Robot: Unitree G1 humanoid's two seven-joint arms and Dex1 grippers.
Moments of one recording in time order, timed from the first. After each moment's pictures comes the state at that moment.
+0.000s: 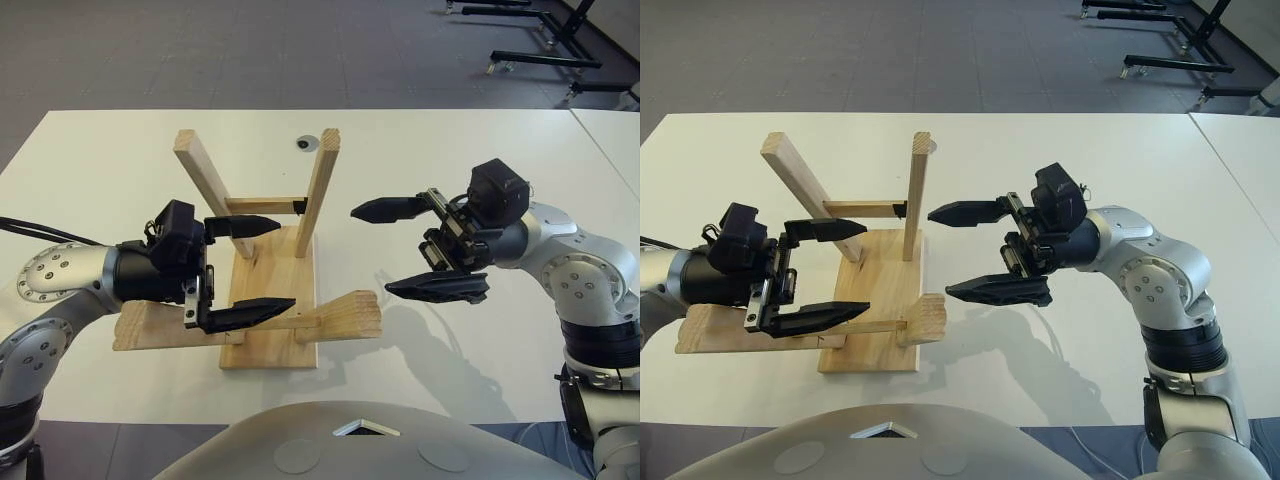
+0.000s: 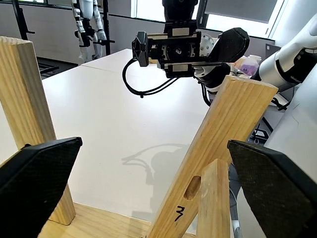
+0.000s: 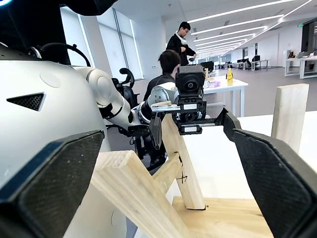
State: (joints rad) left arm 0.06 0.88 0.19 -0.73 -1.04 0.69 -0.89; right arm -0.28 -0.69 0.04 -0.40 1.11 0.67 1.21
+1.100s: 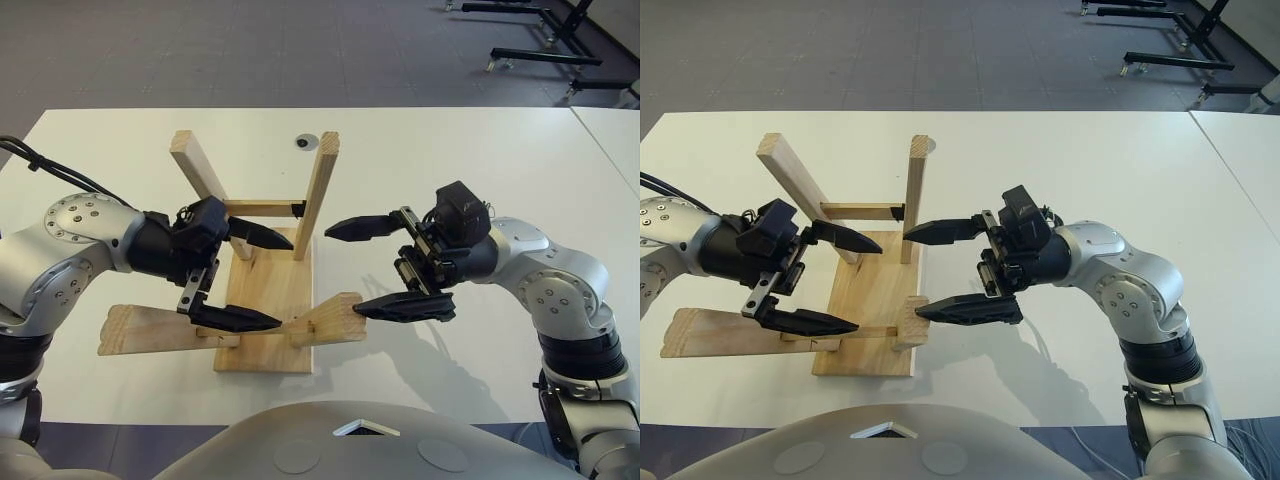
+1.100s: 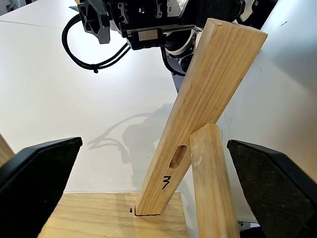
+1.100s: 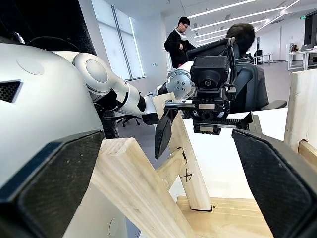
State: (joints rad) left arm -0.25 0.97 -0.06 -0.51 -0.86 0.72 -1.25; right arm -0.23 -0.60 0.08 -0.48 1.07 0.70 1.13
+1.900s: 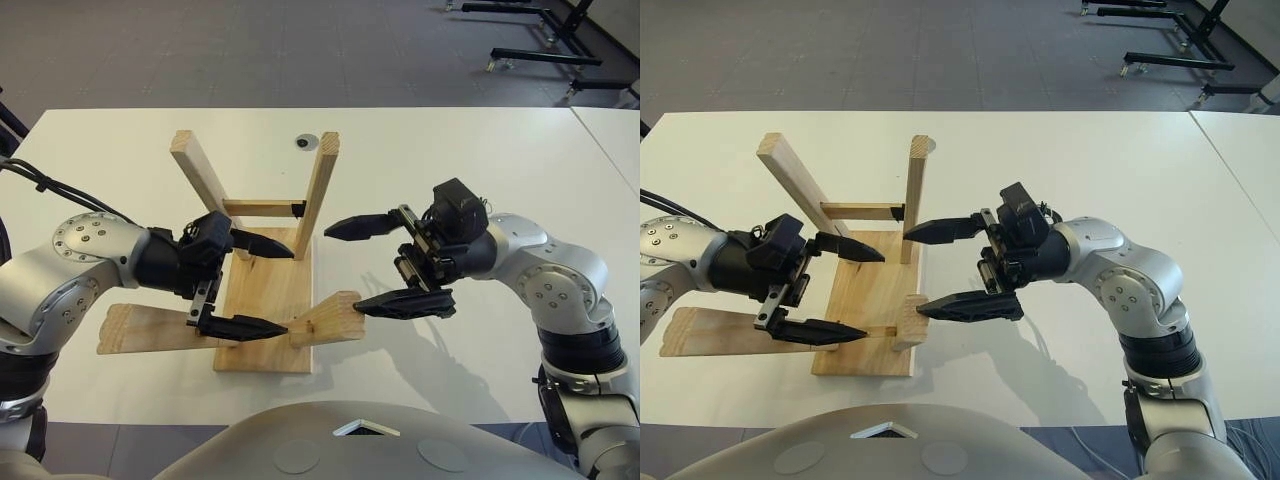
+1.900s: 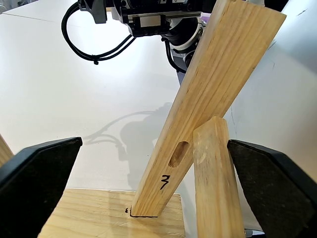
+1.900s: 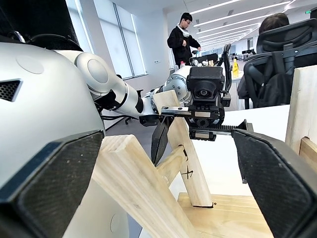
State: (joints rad) left arm -0.16 0.94 -0.04 -0.57 -0.84 0.73 -1.20; right arm -0.26 -0.60 0.08 -0.46 1.06 0.72 1.14
